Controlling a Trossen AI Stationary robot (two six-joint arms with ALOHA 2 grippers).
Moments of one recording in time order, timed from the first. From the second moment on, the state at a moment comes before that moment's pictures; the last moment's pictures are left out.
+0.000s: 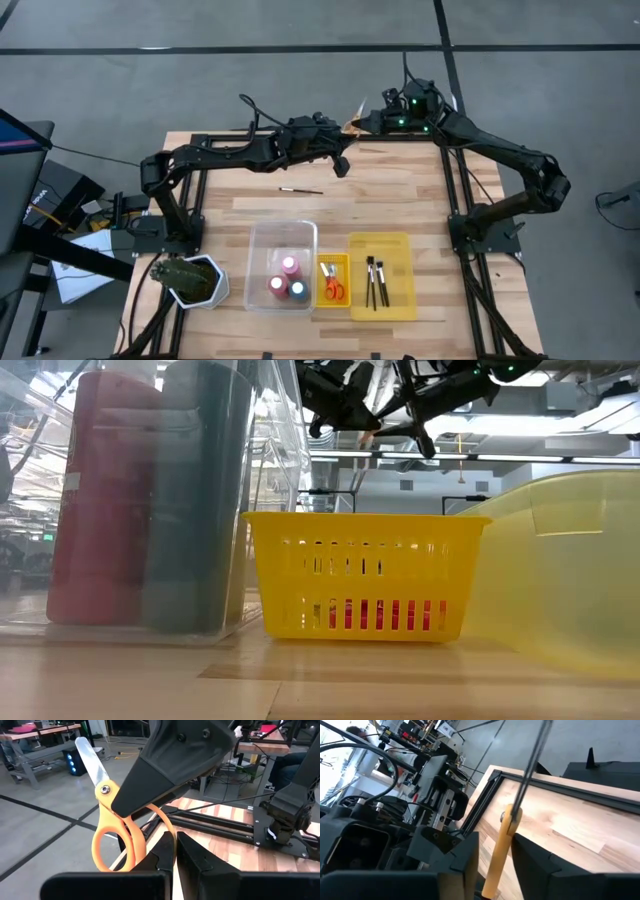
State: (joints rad) left arm 0.28 1.77 1.43 0.13 -0.18 0.01; right arm -0.67 1.36 1.18 -0.17 -0.41 0.77
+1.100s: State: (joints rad) left arm 0.28 1.65 1.43 0.11 -0.16 0.08; right arm -0.69 1.36 1.18 -0.23 -0.37 0.75
